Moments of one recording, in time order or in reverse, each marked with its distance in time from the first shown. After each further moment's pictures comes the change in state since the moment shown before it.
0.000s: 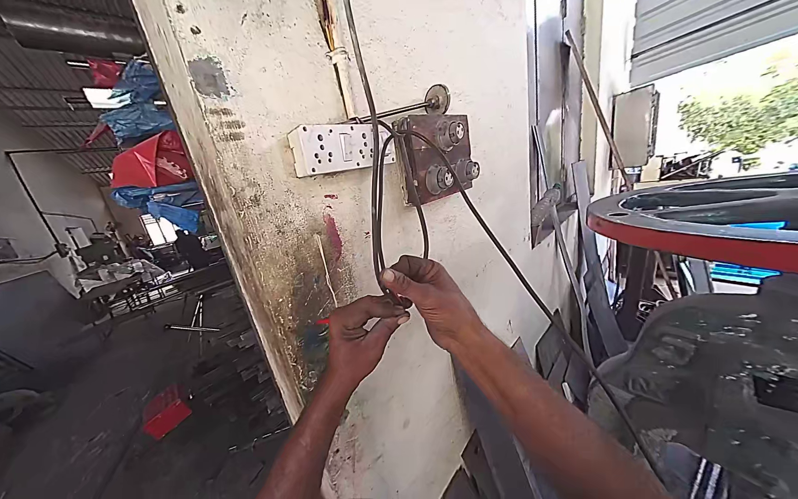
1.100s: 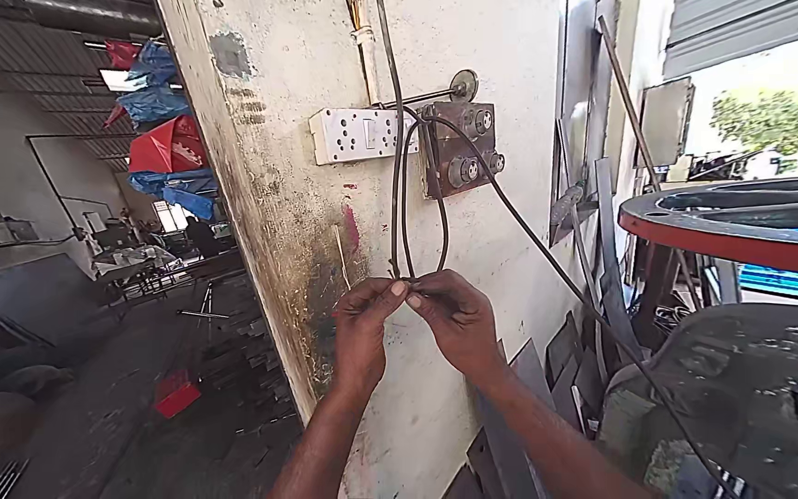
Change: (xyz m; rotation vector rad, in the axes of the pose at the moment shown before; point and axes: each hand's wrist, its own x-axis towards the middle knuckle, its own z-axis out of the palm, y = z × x) left_hand 0.012 0.032 0.006 -0.197 0.383 -0.470; right_hand -0.026 0.041 0.000 -0.303 0.069 -0.550
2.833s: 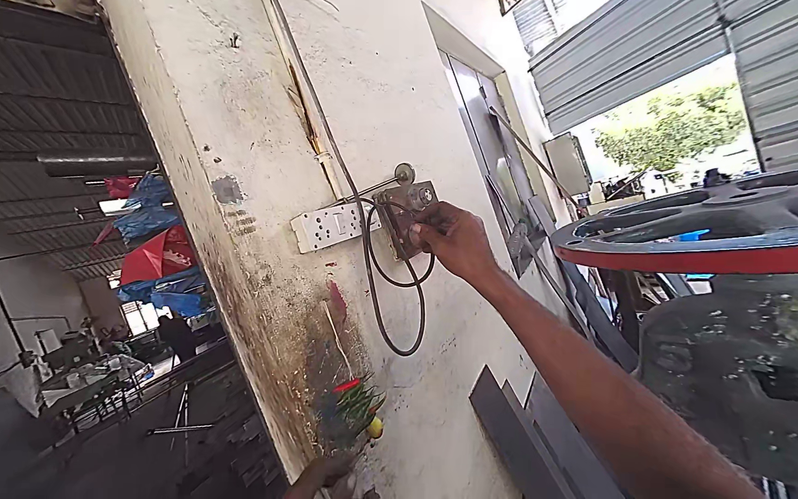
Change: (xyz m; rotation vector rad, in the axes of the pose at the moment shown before) left_hand -0.099 -0.001 -0.163 0.857 -0.240 -0.038; right_hand 0.162 -0.042 -0.066 -0.683 0.164 0.111
